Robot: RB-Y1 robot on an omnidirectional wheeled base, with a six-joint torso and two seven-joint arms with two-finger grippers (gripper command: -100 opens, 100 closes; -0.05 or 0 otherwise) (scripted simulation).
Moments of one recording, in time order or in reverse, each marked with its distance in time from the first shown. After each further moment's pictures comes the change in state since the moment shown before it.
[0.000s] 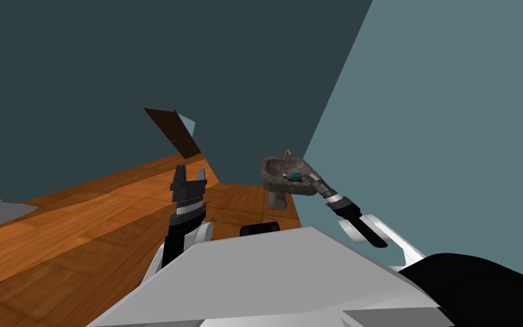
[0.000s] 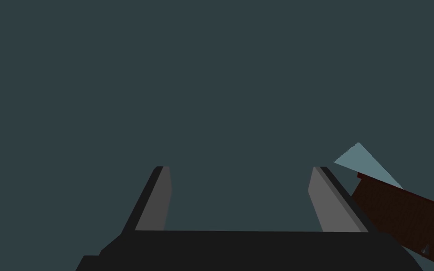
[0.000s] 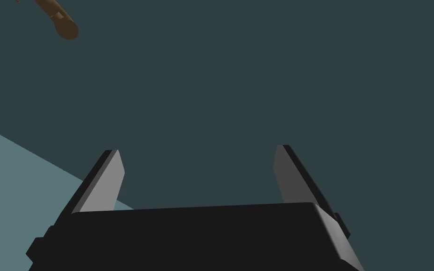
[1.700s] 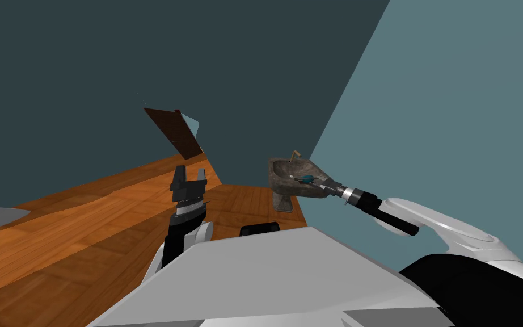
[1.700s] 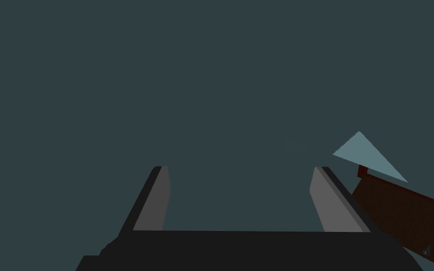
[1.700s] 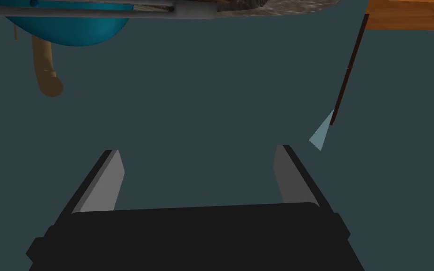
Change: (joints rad) left arm 0.000 0.000 0.000 0.000 0.000 0.000 0.000; right arm 0.103 -0.492 -0.101 0.229 0.229 -0.038 0.078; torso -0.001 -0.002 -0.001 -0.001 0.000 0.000
